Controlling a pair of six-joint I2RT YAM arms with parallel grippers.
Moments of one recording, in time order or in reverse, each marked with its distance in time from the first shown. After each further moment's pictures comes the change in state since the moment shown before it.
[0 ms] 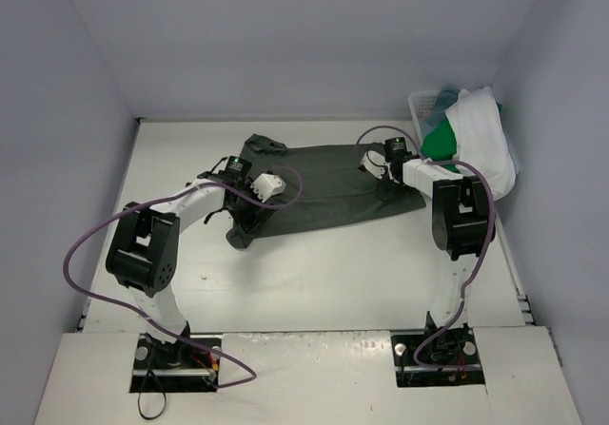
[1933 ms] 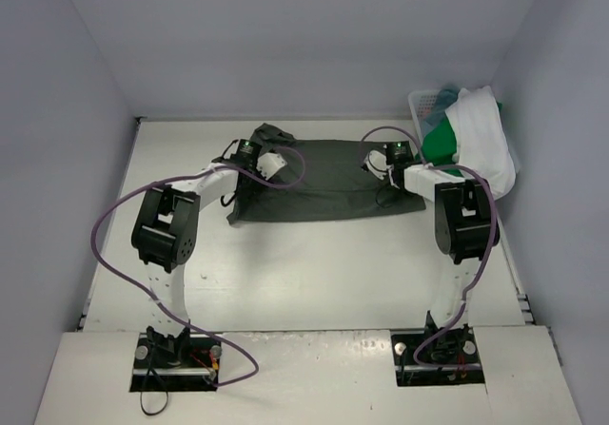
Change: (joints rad) left arm 0.004 0.241 0.237 0.138 -0.337 0.045; right arm 0.009 -0.042 -0.095 0.126 0.053 0.066
